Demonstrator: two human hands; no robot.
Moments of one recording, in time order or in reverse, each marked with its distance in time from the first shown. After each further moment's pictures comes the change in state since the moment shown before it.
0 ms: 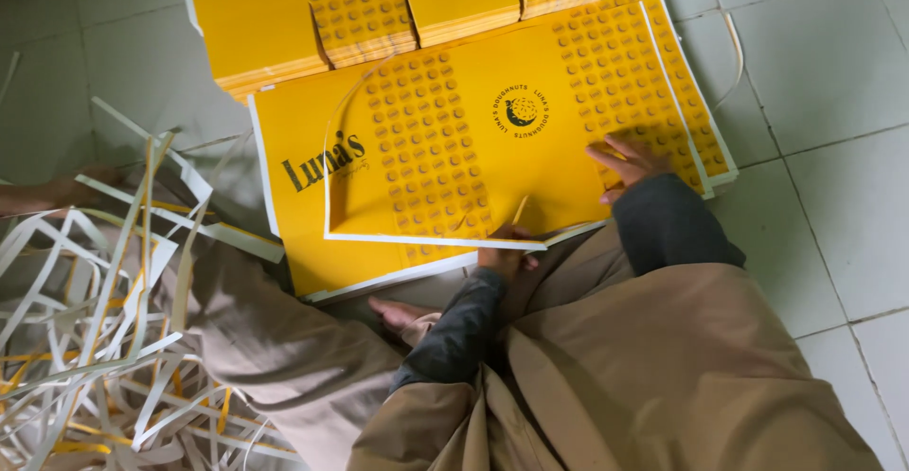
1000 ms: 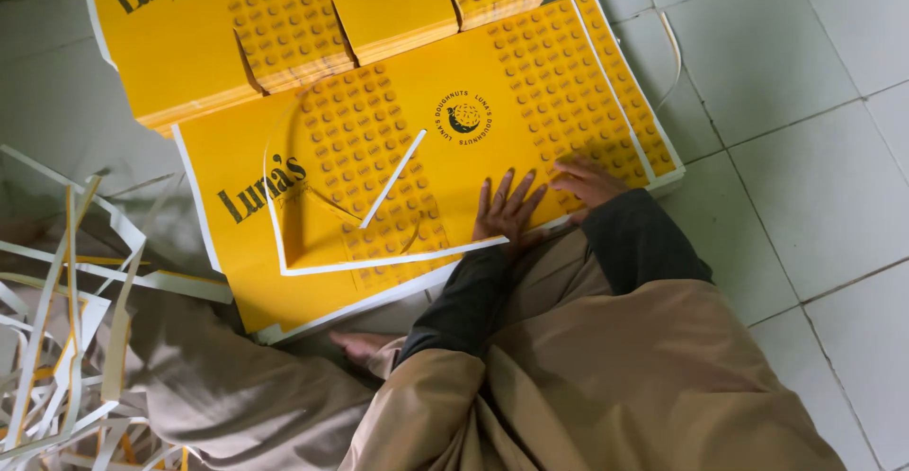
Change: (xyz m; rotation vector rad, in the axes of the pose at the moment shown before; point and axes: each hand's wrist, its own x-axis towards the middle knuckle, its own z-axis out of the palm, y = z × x) left_hand 0.091 0.063 0.056 0.766 0.344 0.938; right_hand -0.014 0.045 0.014 -0.388 0.101 -0.225
